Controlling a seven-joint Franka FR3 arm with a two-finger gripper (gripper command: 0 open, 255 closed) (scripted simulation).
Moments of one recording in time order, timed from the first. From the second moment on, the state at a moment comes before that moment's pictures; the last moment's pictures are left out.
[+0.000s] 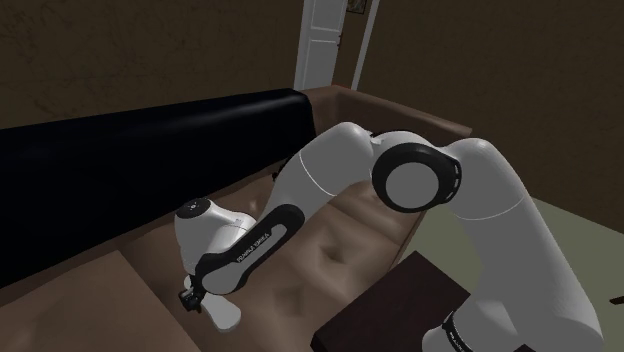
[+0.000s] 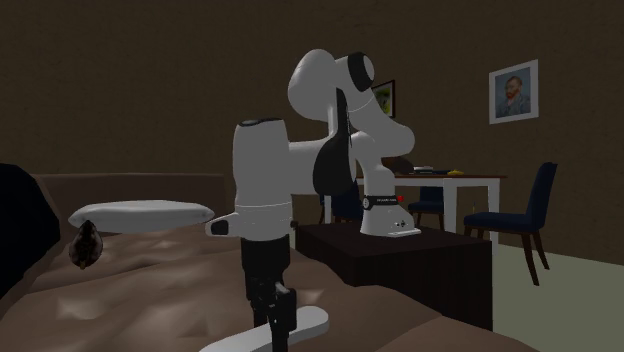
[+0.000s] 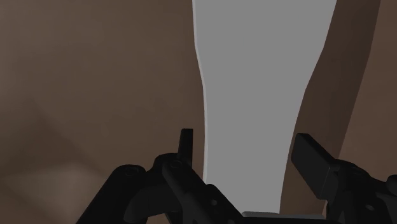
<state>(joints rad) 0.47 0.87 0.24 -1.66 -0.28 2.44 0.65</state>
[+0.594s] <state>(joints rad) 0.46 0.83 0.25 -1.68 -0.27 2.42 0.64</state>
